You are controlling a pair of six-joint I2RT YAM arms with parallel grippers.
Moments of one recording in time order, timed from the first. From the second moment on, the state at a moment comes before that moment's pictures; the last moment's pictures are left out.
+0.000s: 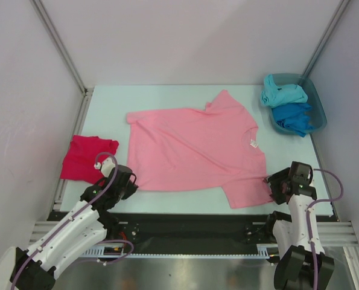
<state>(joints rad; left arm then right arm) -0.55 0.63 0.41 -0.72 -0.32 -1.11 -0.32 0.74 0.38 -0.66 -0.08 0.86</state>
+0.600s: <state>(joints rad) -0.55 0.71 0.40 -0.61 -0.28 -1.09 -0.25 0.94 0.49 -0.74 0.13 0.91</state>
